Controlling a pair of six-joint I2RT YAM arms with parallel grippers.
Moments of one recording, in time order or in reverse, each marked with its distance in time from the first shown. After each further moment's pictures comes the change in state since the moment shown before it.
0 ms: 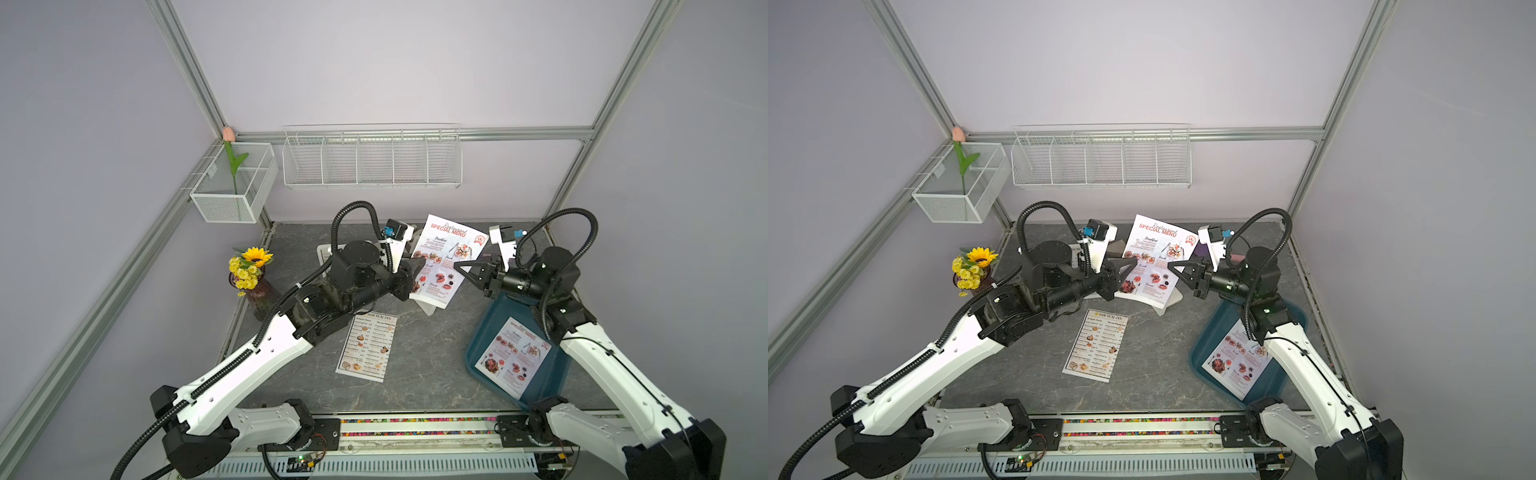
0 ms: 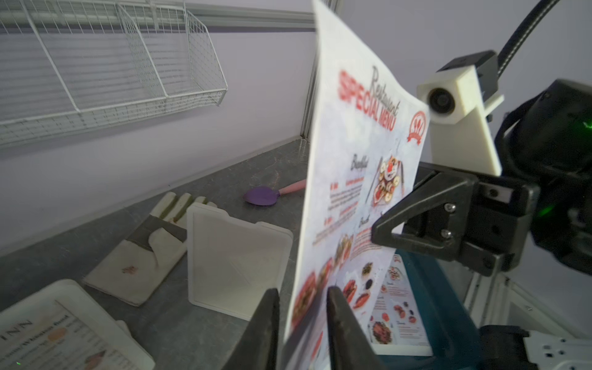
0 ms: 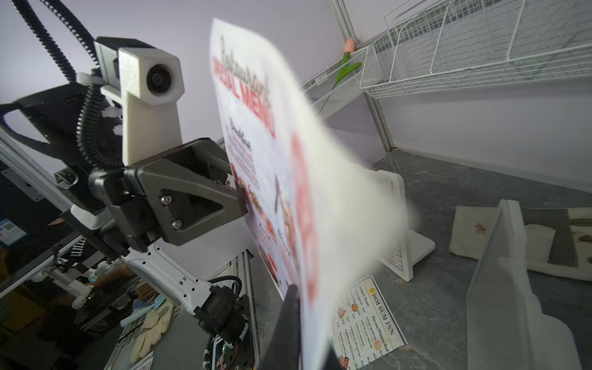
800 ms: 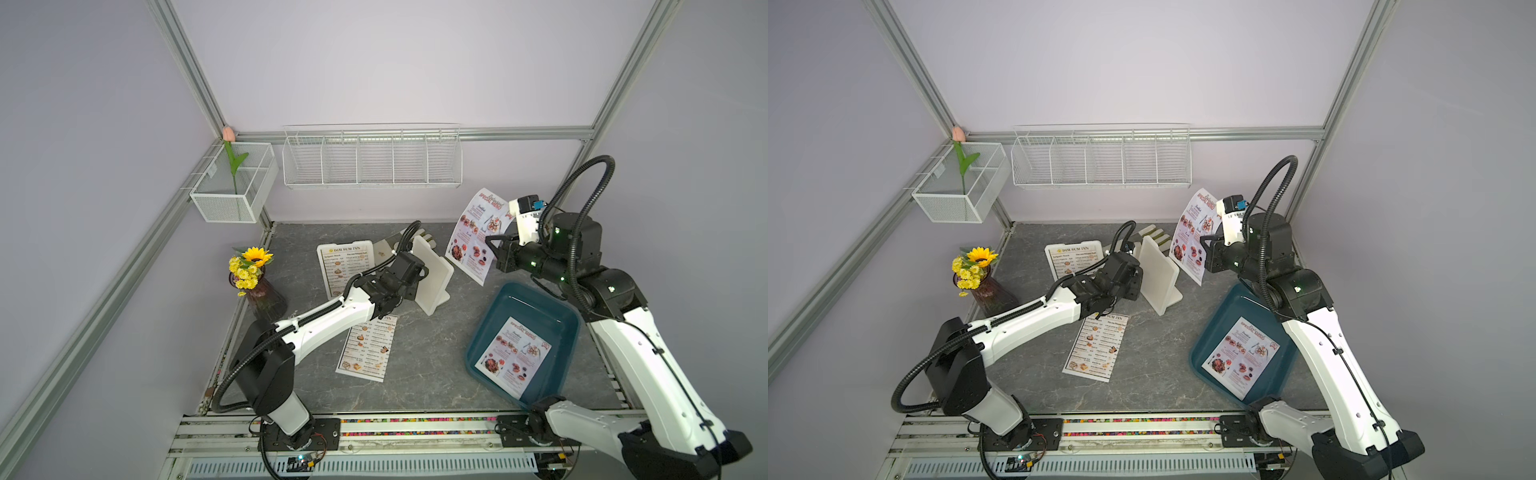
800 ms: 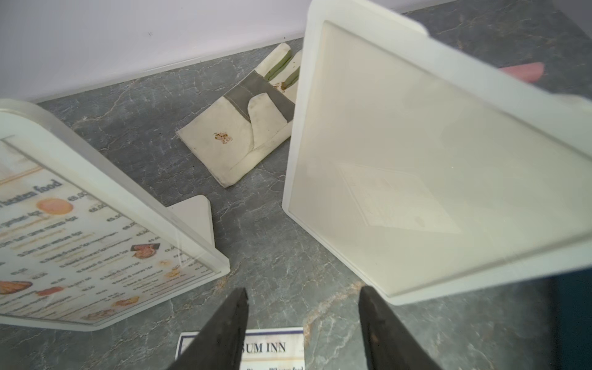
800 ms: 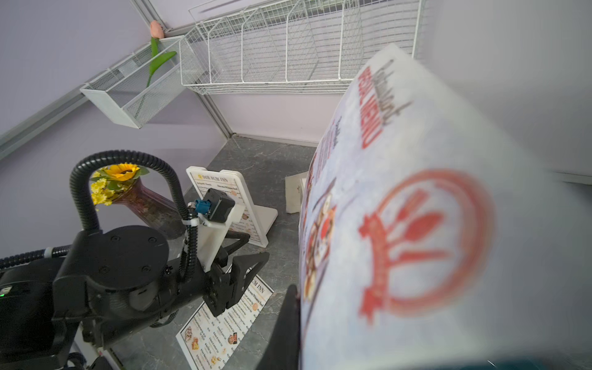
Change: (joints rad) left arm 0.079 0.446 -0.064 0.000 -0.335 -0.149; right arm 0.052 0.093 0.544 -0.833 0.701 -0.263
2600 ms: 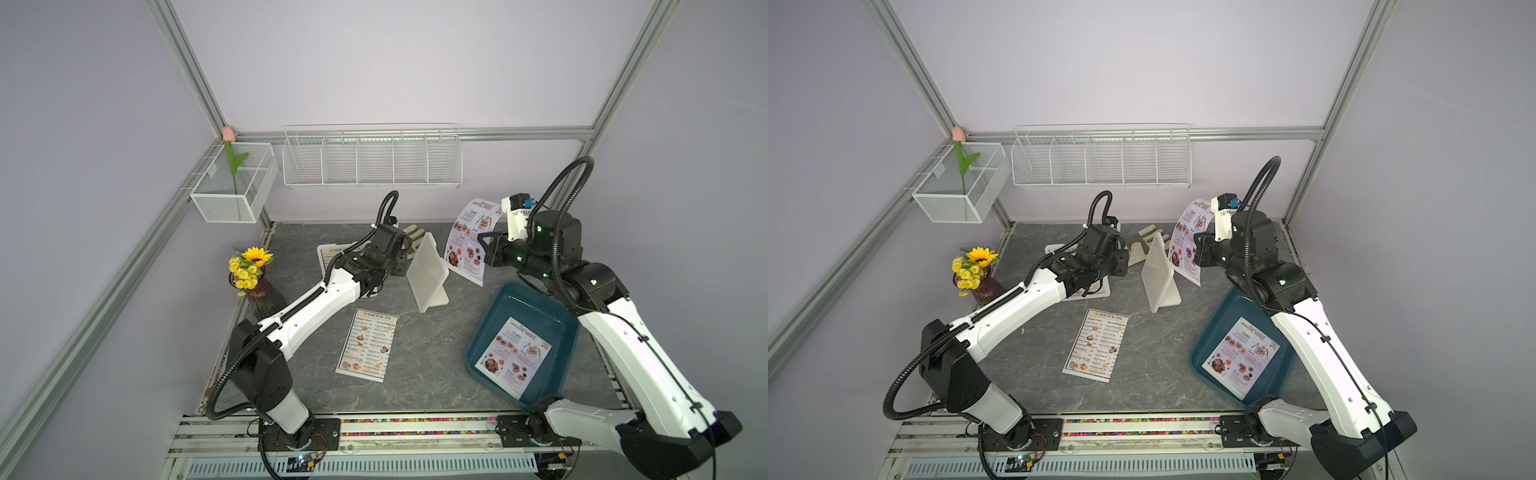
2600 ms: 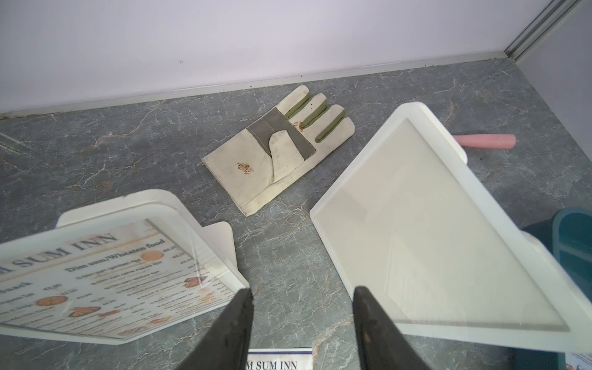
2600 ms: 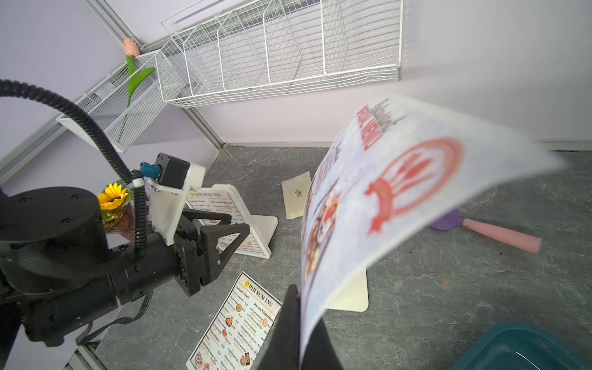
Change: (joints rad) left arm 0.119 -0.033 0.172 -0.132 0.116 0.005; right arm 0.069 0.060 0.003 0.055 0.101 0.141
